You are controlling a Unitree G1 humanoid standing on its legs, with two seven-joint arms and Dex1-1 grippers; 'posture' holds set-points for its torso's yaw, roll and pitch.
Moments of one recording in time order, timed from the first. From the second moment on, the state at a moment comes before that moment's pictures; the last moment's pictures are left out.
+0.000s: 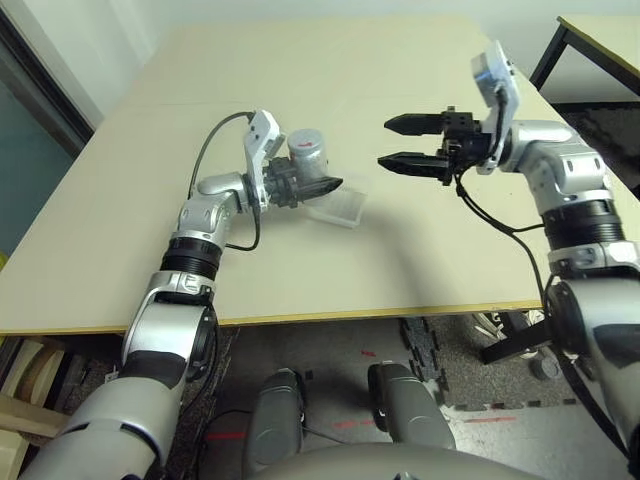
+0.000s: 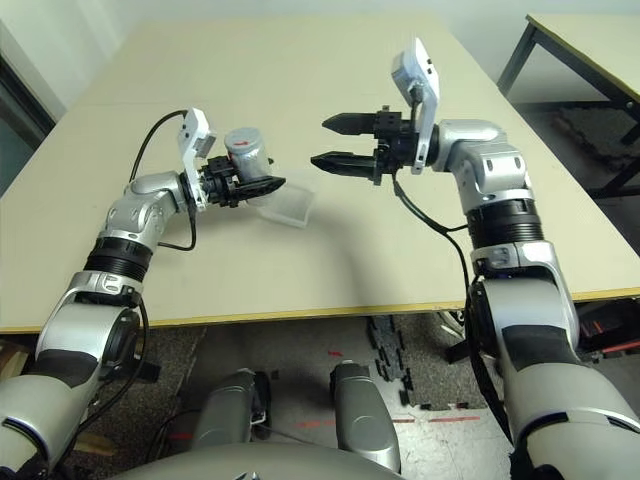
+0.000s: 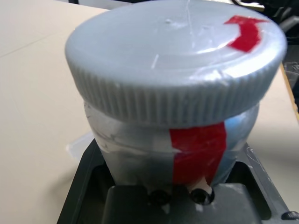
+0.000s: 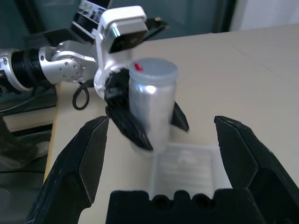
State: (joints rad) left arm -0.83 0.33 -0.04 0.66 -0.27 0.21 -1.13; right arm -0.99 -0.44 0.06 0.58 0.36 0.34 1.34
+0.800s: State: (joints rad) left arm -0.86 0.30 -0.10 0.68 -0.23 0.20 -1.16; right arm -1.13 -0.26 0.08 0.84 0.26 0.23 1.38
